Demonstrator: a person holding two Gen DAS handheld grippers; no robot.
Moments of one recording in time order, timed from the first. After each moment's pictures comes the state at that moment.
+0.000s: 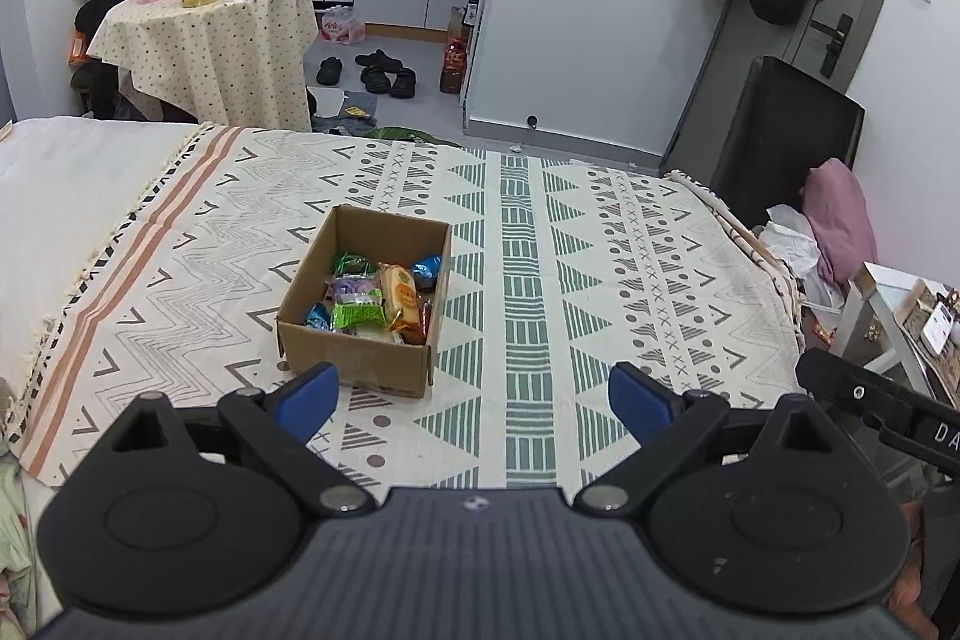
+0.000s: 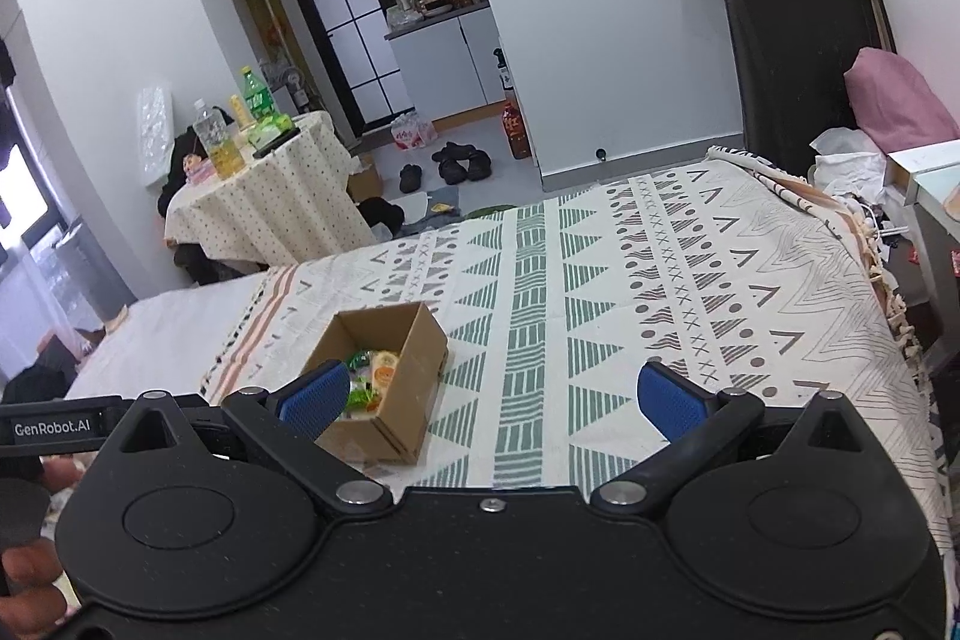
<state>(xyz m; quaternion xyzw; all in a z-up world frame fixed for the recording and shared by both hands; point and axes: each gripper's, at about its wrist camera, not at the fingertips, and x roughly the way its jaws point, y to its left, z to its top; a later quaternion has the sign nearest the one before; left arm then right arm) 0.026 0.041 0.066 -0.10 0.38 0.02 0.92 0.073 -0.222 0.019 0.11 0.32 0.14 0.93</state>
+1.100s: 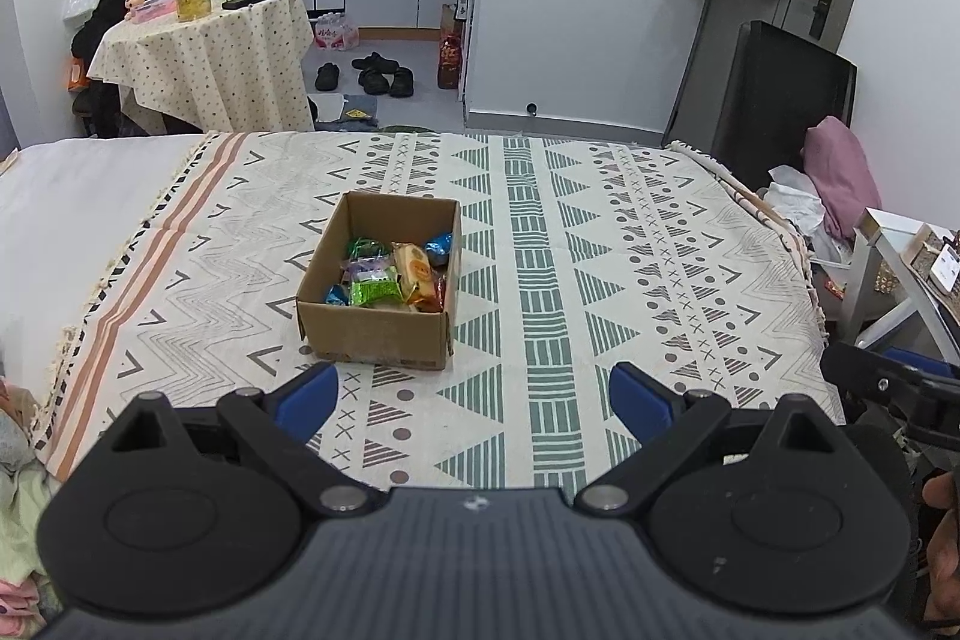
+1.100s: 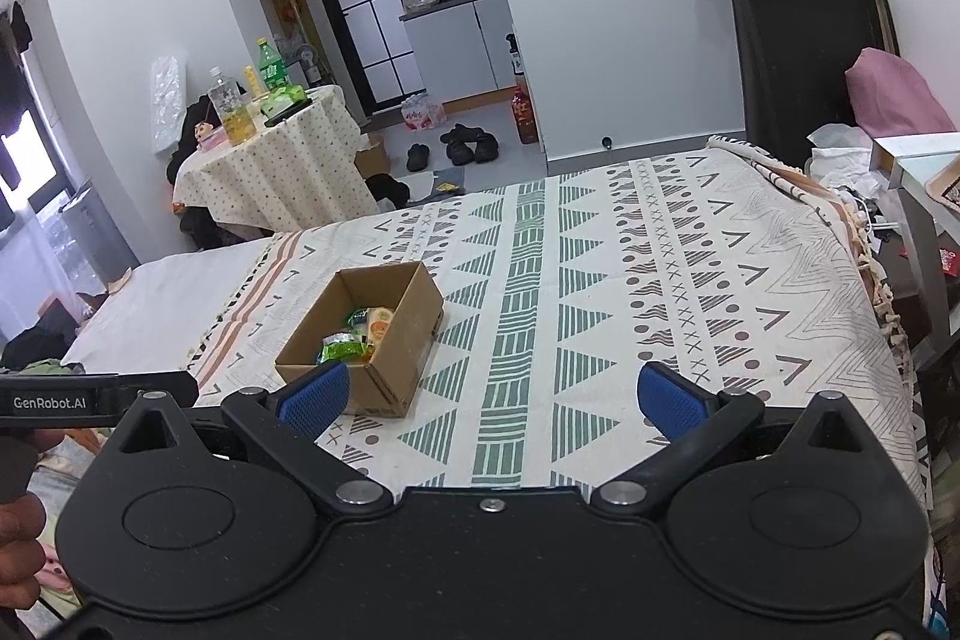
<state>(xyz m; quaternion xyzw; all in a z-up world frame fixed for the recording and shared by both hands) -0.001 0.035 0.053 -0.06 0.38 0.02 0.92 0.042 -0.232 0.009 0.09 0.32 0.15 0.93</state>
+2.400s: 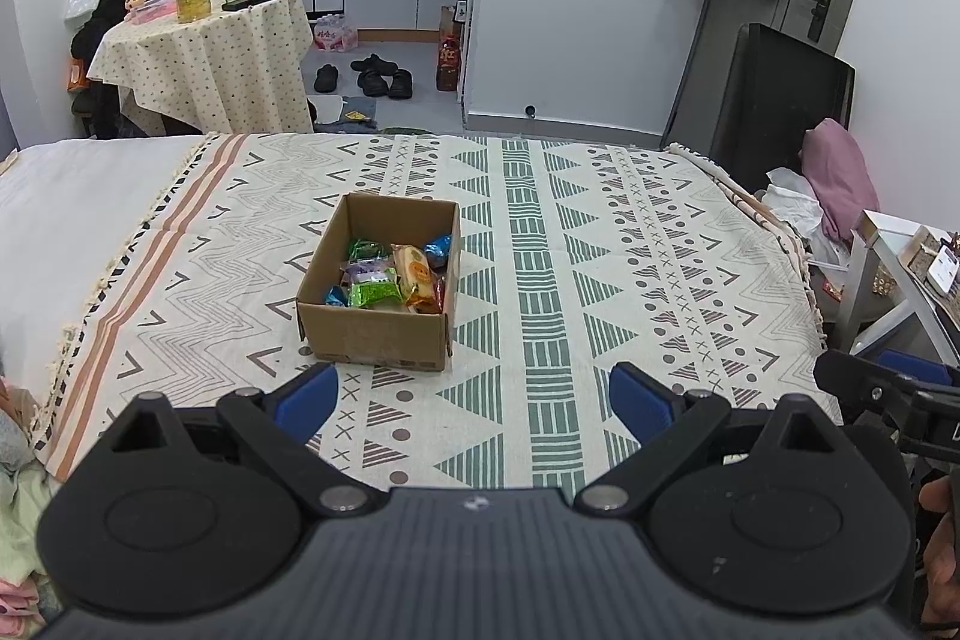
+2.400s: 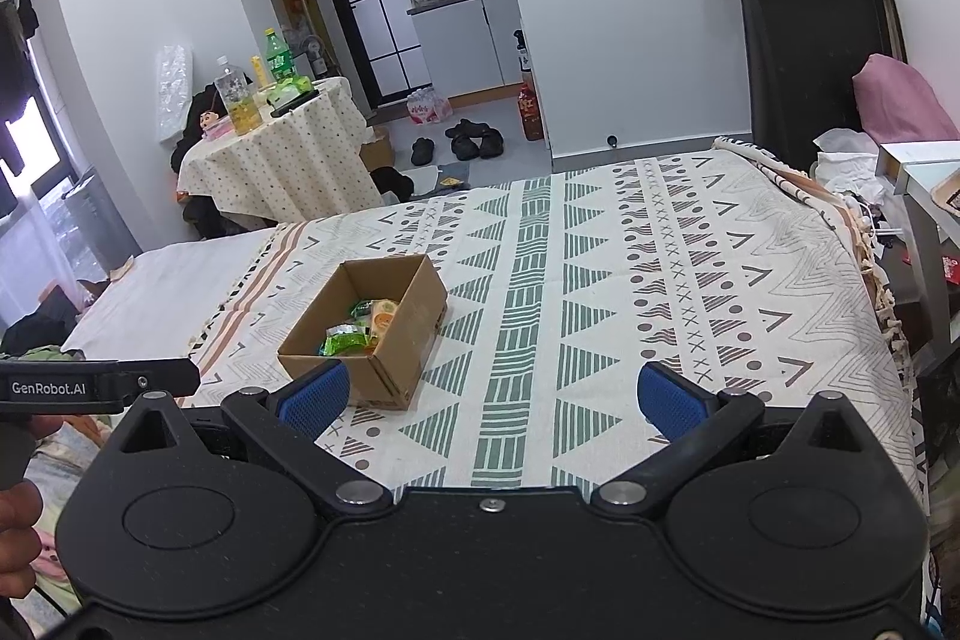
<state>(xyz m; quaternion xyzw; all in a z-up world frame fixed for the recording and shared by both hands) -0.002 0.034 0.056 -0.06 0.38 0.02 0.92 0.041 -0.227 0.010 0.08 0.33 0.16 0.93</state>
